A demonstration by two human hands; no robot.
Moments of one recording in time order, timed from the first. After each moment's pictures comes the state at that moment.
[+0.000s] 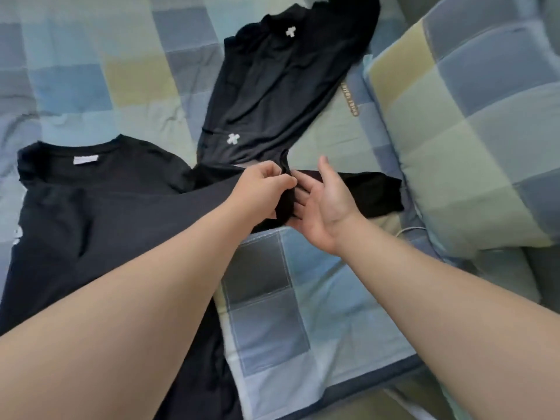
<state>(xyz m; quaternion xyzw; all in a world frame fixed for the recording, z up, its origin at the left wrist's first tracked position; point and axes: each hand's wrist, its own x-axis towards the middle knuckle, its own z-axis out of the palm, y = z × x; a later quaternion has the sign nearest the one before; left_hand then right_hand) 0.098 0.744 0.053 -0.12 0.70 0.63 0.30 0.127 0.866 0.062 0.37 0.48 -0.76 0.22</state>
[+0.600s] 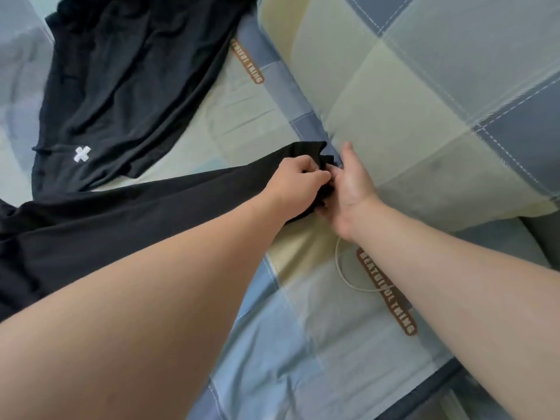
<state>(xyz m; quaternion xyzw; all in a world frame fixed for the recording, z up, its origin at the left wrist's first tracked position) 0.075 1.026 -0.077 0.05 0.77 0.52 0.36 0.118 1.120 -0.073 0.46 0.50 -0.72 0.10</state>
